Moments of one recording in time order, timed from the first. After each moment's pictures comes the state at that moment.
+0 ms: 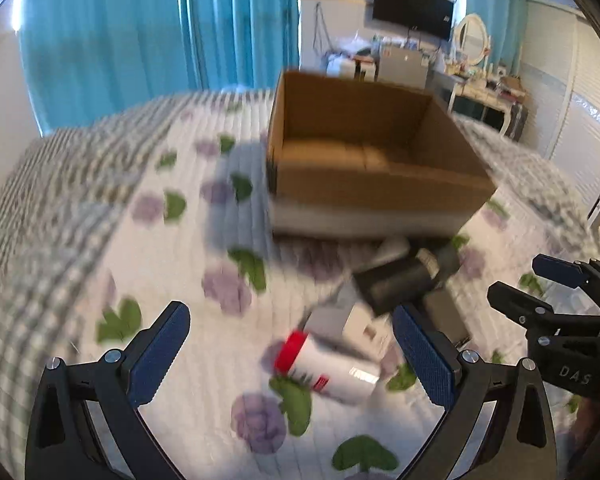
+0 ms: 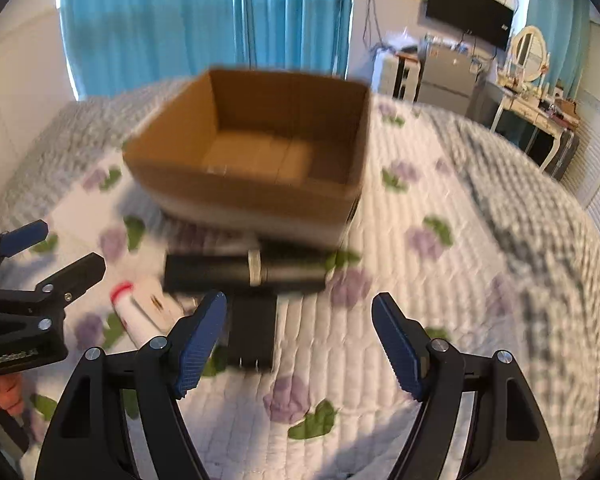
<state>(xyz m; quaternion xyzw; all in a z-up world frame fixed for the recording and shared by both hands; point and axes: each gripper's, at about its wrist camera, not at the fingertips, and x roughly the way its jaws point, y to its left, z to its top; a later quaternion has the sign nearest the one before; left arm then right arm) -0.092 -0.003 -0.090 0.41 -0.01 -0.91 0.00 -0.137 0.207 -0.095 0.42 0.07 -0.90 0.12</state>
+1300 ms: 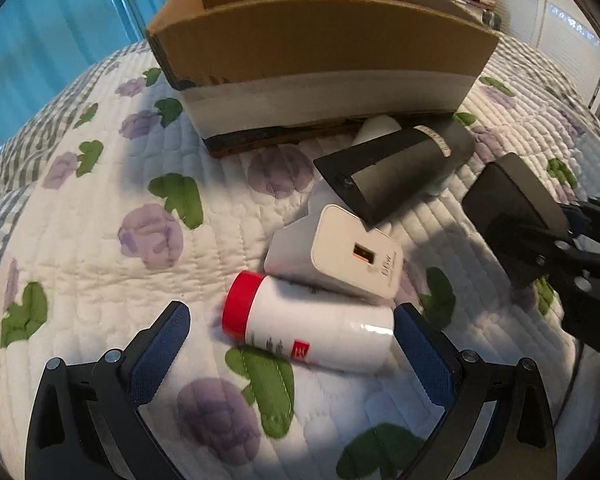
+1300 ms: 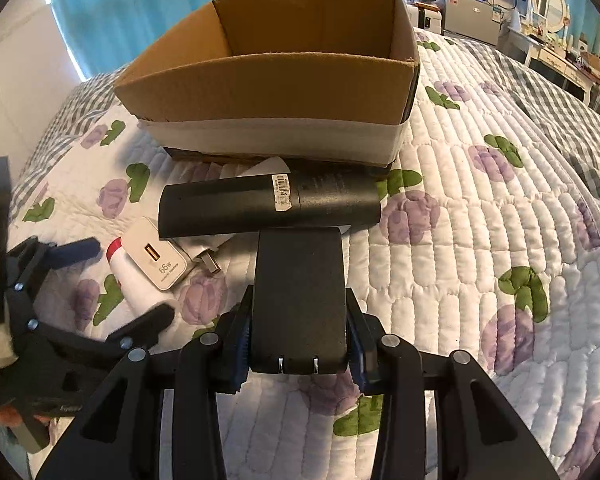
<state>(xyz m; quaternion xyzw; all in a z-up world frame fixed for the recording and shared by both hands) -0.115 0.031 -0.161 0.51 -0.11 -0.85 -0.05 -0.141 0.208 -0.154 0.48 0.02 -0.86 0.16</state>
